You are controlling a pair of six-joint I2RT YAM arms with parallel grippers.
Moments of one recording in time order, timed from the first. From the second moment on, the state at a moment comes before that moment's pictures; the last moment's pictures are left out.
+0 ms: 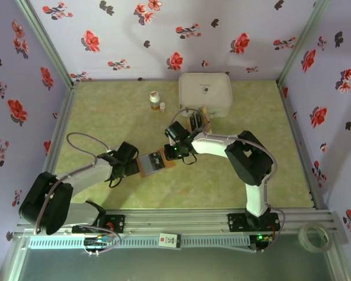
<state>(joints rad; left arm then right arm) -0.56 1.30 0.55 -0.55 -0.33 -0.80 0.82 1.94 1.21 -0.35 -0.21 0.53</state>
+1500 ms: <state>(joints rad) -0.56 1.34 0.58 -0.56 -0.33 -0.80 0.93 2.03 1.34 -0.37 -0.29 0.56</state>
